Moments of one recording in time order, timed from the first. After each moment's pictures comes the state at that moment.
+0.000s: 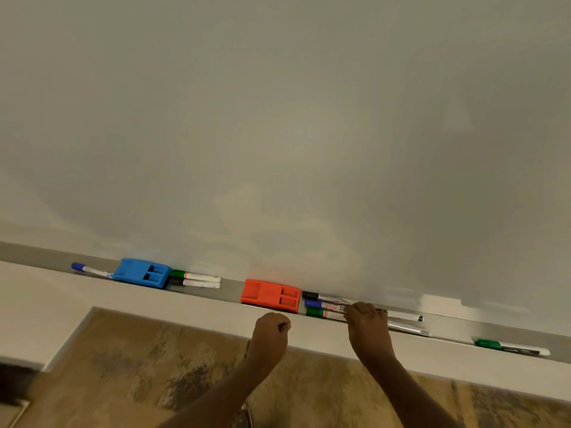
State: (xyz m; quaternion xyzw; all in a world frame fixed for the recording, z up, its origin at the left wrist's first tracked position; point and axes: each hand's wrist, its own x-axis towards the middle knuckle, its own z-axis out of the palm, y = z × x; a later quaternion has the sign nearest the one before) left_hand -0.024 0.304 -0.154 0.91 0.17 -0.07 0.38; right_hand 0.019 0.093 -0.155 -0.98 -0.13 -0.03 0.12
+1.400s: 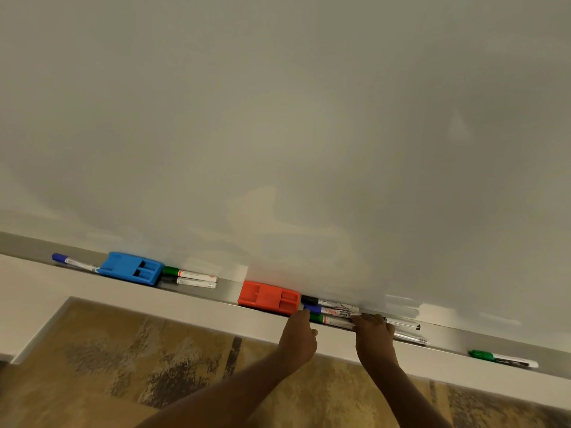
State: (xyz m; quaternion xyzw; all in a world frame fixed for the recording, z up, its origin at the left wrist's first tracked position) left_hand 0.007 0.256 -0.153 0.89 0.15 -0.19 0.40; right_hand 0.029 0.088 -0.168 -0.99 -0.04 0.09 0.08
